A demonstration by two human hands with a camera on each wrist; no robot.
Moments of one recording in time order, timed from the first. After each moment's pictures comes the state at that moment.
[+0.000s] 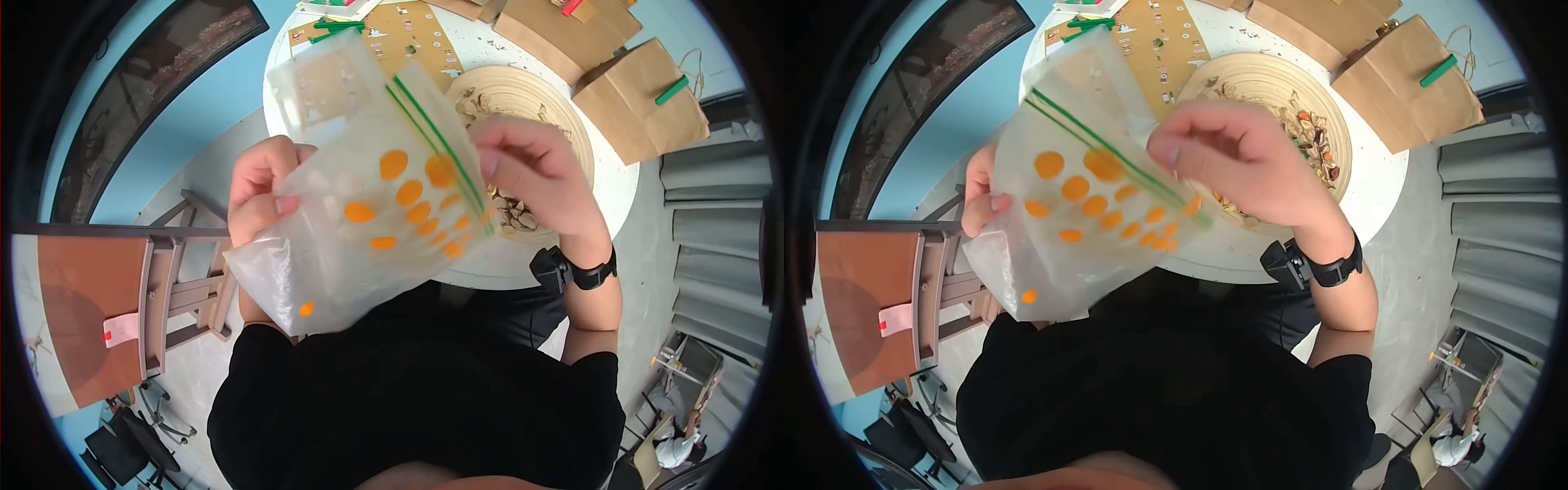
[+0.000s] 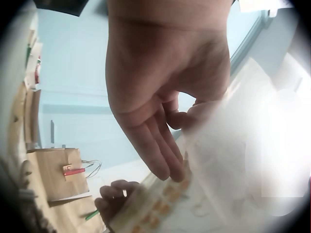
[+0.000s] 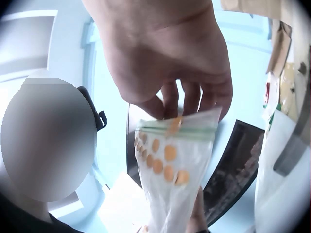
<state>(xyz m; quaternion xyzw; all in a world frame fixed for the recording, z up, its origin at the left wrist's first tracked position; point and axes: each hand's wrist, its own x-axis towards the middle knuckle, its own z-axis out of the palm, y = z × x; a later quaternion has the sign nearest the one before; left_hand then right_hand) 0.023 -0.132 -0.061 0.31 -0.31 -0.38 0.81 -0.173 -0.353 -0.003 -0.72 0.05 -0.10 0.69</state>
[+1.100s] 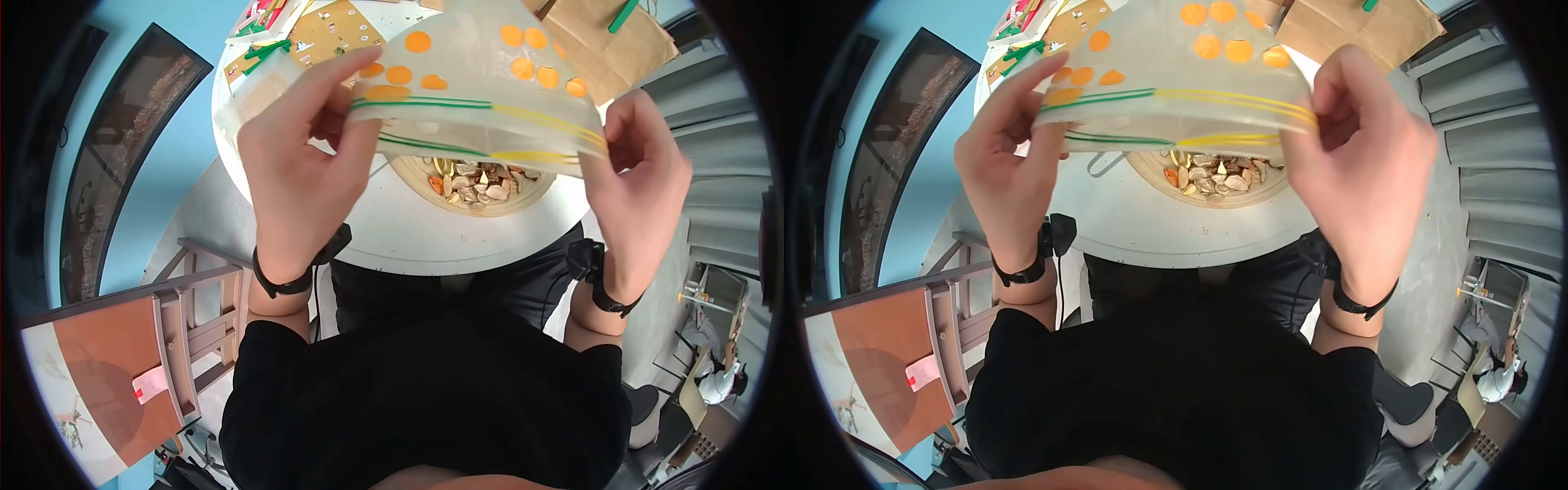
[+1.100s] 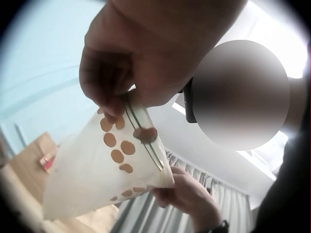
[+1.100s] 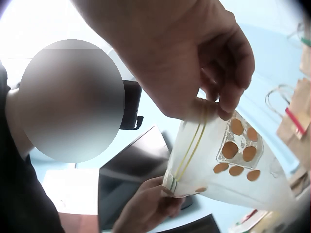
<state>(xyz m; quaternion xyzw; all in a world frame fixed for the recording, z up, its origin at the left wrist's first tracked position) -0.034 -0.232 -0.006 0.64 -0.52 -0.06 0.56 -0.260 -0.346 0.047 -0.83 0.42 -0.34 0.13</state>
